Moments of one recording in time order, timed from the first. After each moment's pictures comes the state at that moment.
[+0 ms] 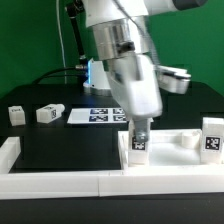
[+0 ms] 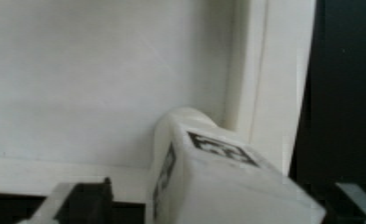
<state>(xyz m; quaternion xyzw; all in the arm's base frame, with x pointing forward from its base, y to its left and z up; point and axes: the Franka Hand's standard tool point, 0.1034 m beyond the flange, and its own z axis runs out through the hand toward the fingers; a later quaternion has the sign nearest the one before) 0.623 0.006 0.072 -0.78 0.62 0.00 0.09</state>
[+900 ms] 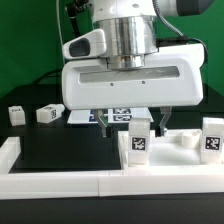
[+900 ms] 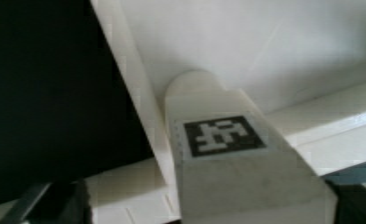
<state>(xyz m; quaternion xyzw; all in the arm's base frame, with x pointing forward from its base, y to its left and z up) 0.626 -0.002 0.072 -0.99 0.15 -0.05 0.04</state>
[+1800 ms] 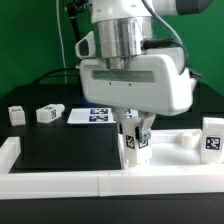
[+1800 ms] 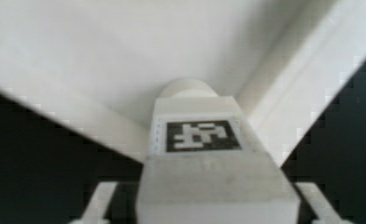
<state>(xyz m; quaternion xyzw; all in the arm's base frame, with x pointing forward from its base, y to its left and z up) 0.625 0.000 0.069 -0.79 0.60 -0.01 0.07</state>
